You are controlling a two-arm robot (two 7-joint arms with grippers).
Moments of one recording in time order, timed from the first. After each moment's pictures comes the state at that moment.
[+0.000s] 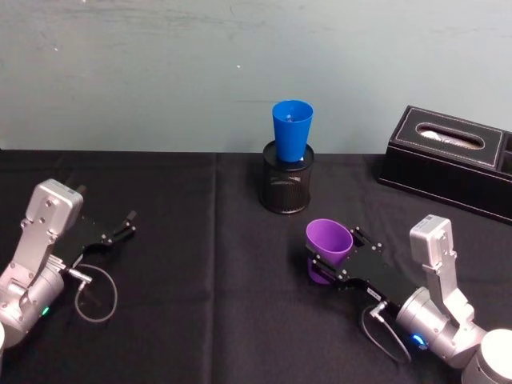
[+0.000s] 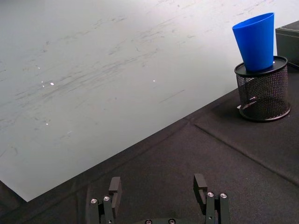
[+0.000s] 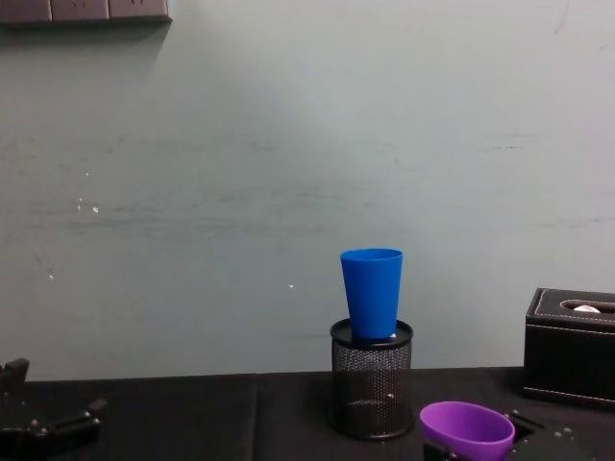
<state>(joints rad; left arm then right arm) -0.20 0.60 0.45 -1.41 -0.25 -0.12 0.03 0.26 0.30 -0.34 -1.14 0.28 -0.33 0.51</state>
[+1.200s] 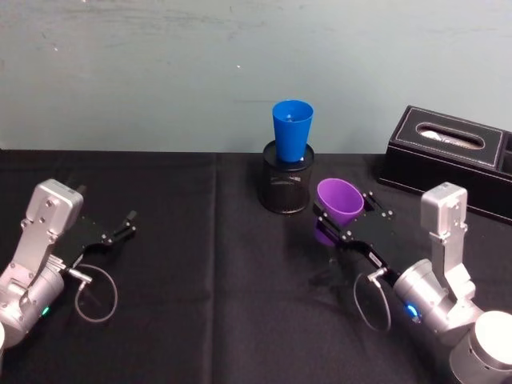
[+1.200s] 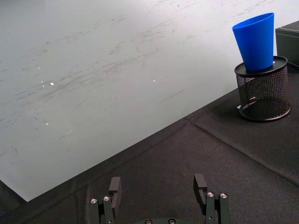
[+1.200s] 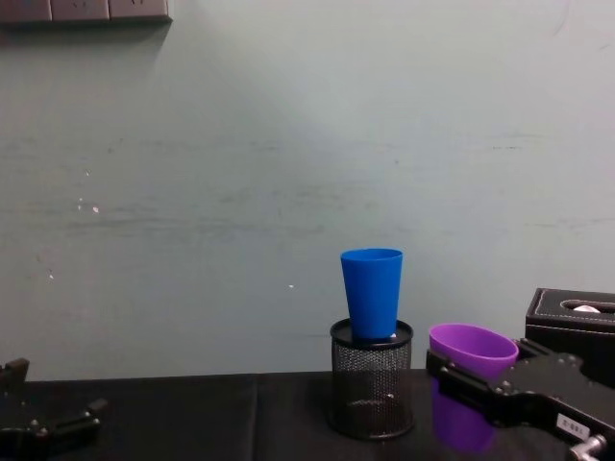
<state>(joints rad) -0.20 0.60 0.45 -1.41 -0.25 -0.12 0.03 0.24 0.24 -0.28 -1.25 0.26 -0.28 0.39</state>
